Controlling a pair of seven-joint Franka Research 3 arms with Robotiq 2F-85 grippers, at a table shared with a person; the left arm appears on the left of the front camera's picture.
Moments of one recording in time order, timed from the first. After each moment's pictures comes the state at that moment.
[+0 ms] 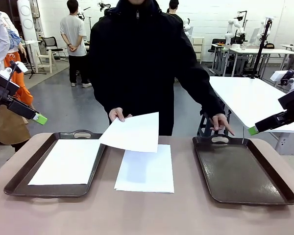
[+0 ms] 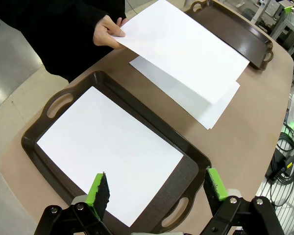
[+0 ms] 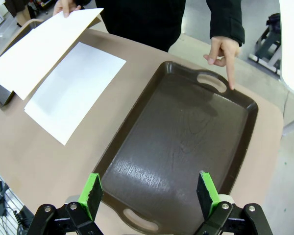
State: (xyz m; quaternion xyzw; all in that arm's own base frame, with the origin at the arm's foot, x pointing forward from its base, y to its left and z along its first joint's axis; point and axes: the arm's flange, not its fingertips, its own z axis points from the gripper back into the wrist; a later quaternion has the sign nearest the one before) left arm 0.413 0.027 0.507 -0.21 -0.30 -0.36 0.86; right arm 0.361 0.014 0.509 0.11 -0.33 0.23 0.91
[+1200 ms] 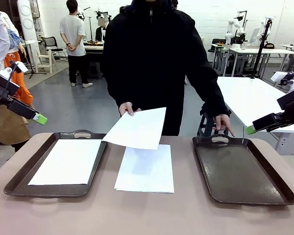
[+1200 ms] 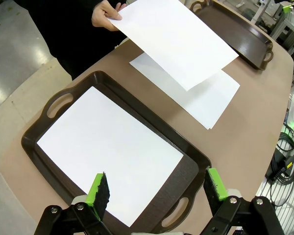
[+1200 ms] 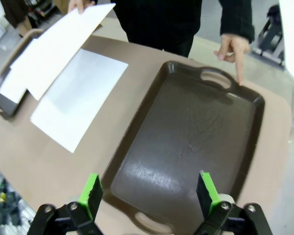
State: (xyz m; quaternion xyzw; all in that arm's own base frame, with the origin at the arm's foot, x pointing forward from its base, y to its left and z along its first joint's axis) left arm 0.413 0.027 0.507 -0.21 -0.30 -0.36 0.86; right arm 0.368 0.014 0.501 0.15 -0.32 0.19 0.92
